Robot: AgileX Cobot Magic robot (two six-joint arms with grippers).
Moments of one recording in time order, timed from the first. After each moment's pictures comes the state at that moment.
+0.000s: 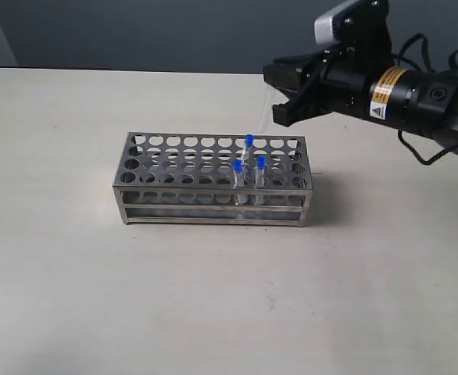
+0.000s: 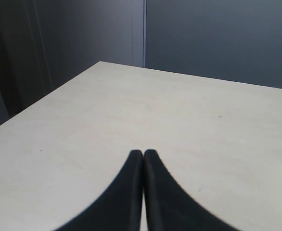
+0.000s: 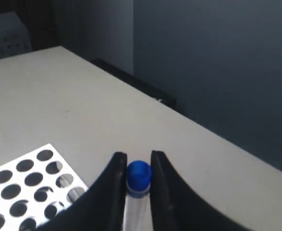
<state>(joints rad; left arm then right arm) 0.34 0.00 0.00 0.47 0.29 -0.51 0.43 1.67 -0.83 -0.81 -0.70 0.55</state>
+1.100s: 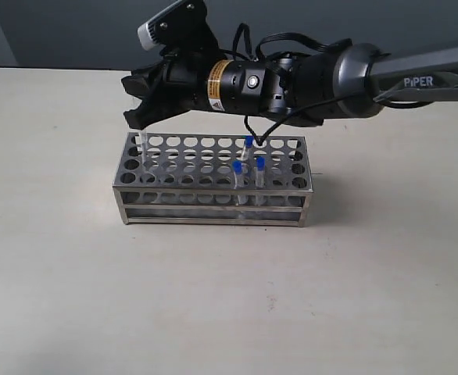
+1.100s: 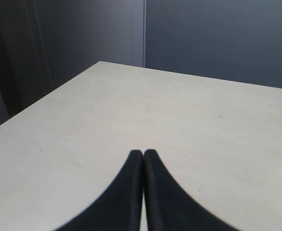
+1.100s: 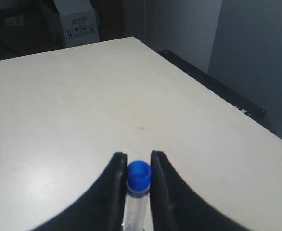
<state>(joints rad) 0.34 0.00 0.00 0.47 0.29 -0.51 0.76 2.07 -1.37 -0.92 -0.50 0.73</state>
